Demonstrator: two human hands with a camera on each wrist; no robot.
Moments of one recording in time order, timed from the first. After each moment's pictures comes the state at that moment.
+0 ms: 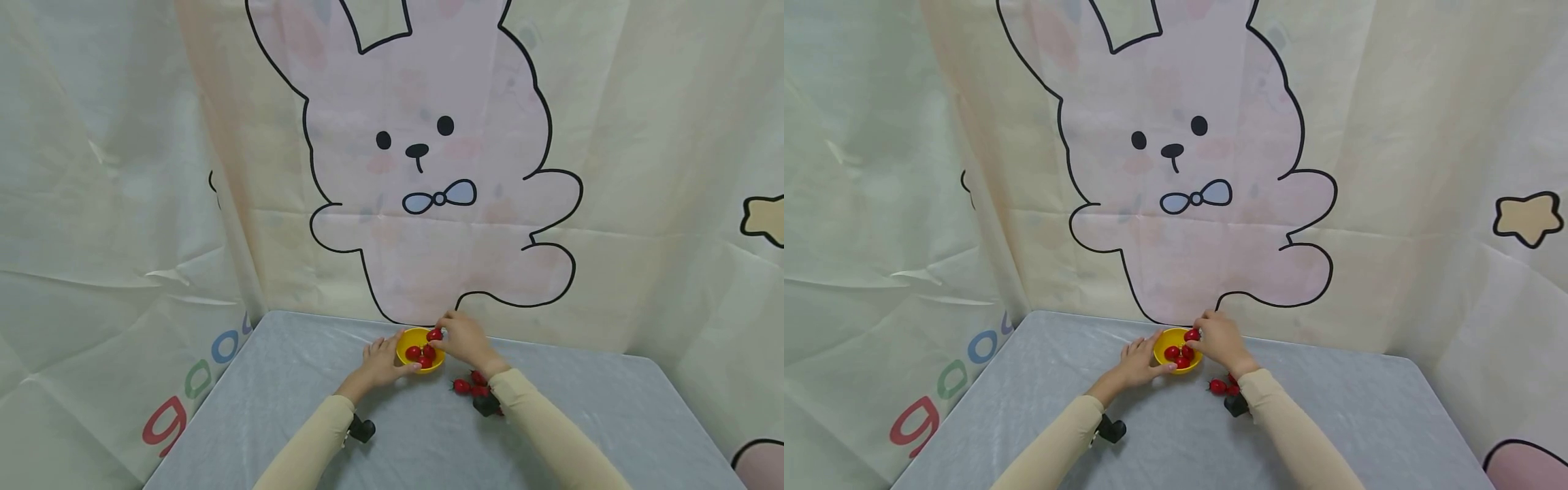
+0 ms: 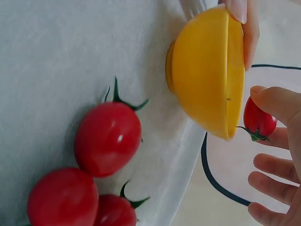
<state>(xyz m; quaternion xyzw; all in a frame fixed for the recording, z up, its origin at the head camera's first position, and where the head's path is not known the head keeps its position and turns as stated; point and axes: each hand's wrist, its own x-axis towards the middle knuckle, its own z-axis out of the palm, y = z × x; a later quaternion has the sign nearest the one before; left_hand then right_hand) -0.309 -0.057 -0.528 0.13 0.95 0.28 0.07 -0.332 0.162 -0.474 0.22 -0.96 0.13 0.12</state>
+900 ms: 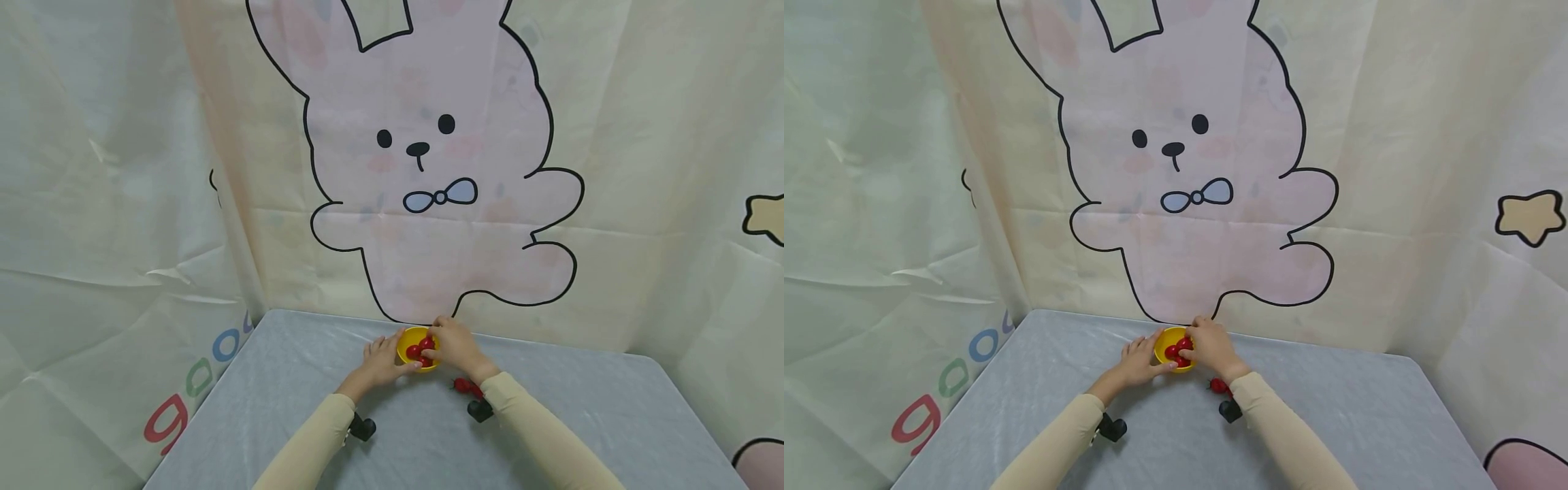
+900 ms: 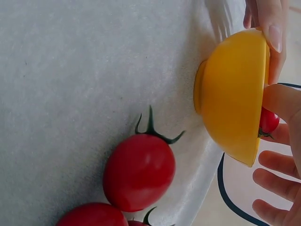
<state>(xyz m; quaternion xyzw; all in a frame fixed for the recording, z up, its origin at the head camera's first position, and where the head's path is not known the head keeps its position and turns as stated) -0.311 -0.057 -0.531 0.14 0.95 0.28 0.06 -0.329 0.144 -0.491 0.23 -0.96 0.10 0.10</state>
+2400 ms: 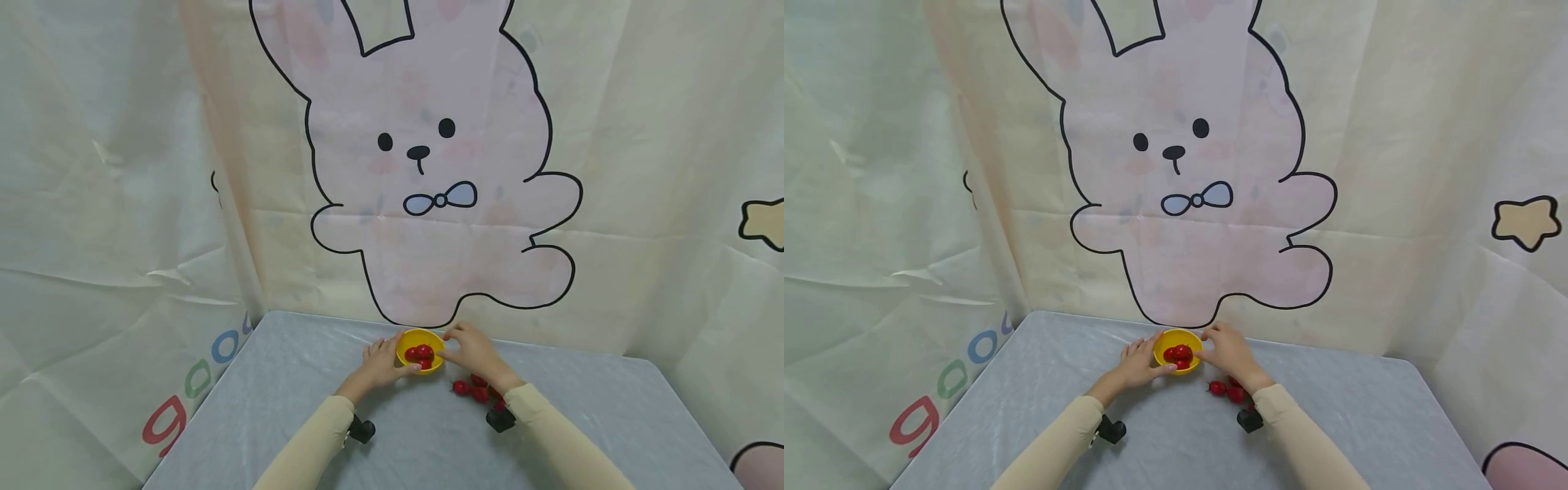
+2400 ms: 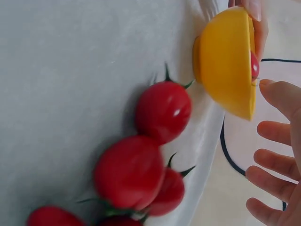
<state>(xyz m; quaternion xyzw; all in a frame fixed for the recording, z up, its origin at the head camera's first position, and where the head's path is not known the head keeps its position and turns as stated) -0.308 -0.058 -0.526 0.15 0.94 0.29 0.05 -0.316 0.182 -0.487 0.20 -0.96 0.18 0.10</state>
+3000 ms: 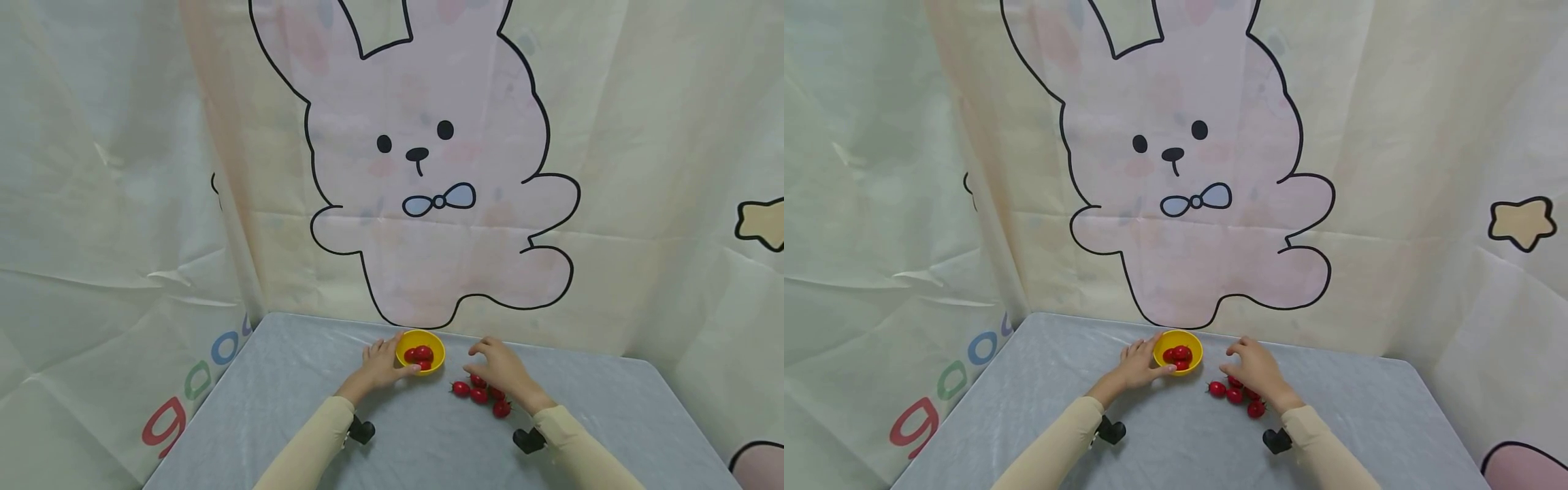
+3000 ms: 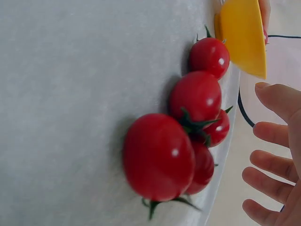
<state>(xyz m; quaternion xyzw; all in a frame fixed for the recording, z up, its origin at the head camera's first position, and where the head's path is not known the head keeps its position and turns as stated) -0.308 -0.057 -0.528 0.14 0.95 0.29 0.06 -0.292 0.231 -0.500 0.14 -0.97 0.18 0.07</state>
